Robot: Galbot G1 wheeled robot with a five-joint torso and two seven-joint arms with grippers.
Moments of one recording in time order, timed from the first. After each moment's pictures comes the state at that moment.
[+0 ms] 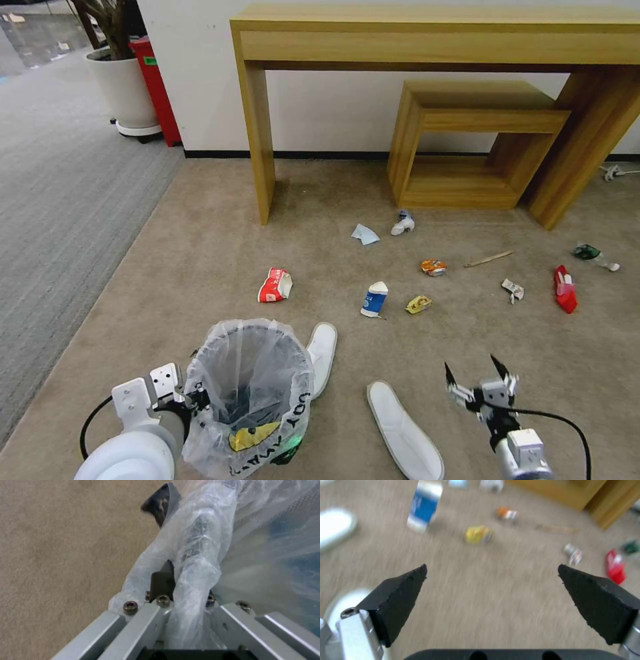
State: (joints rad) left arm 1.59 -0.86 -0.37 -2.44 -1.32 0.43 -1.14; right arm -1.78 0.92 0.42 1.90 0.26 0.03 0.34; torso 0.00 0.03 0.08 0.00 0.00
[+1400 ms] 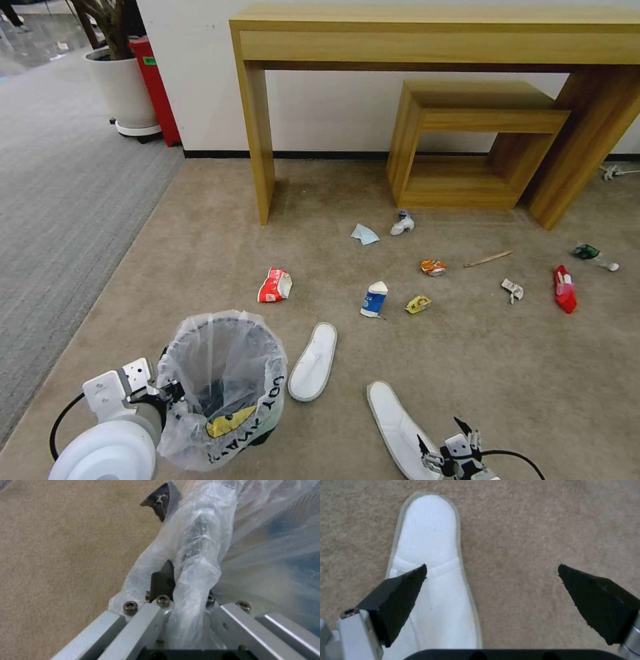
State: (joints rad) left arm 1.62 -0.84 -0.49 -2.44 -1.39 0.41 -1.20; right arm -1.60 0.82 0.05 1.70 0.33 0.00 0.36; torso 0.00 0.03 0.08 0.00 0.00
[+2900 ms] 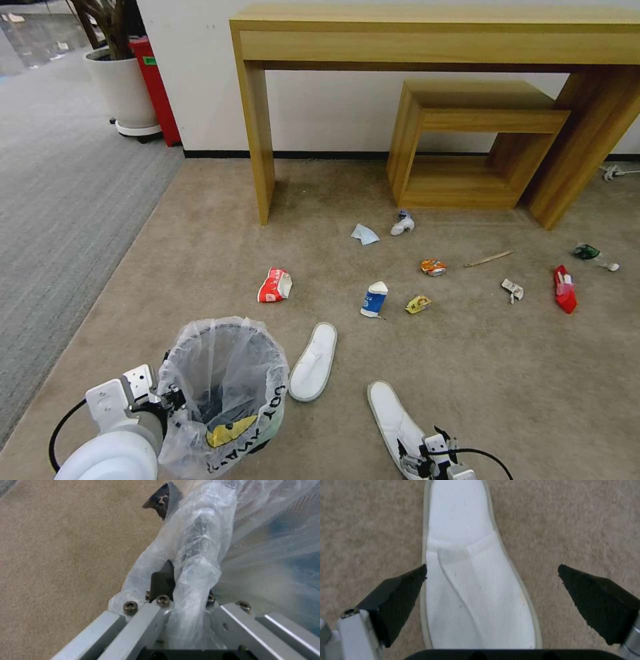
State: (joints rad) left arm 1.66 -0.84 -0.47 -2.45 -1.33 0.41 -1.18; right arm -1.57 0.90 -0.01 1.66 0.43 -0.04 0.37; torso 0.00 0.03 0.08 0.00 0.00
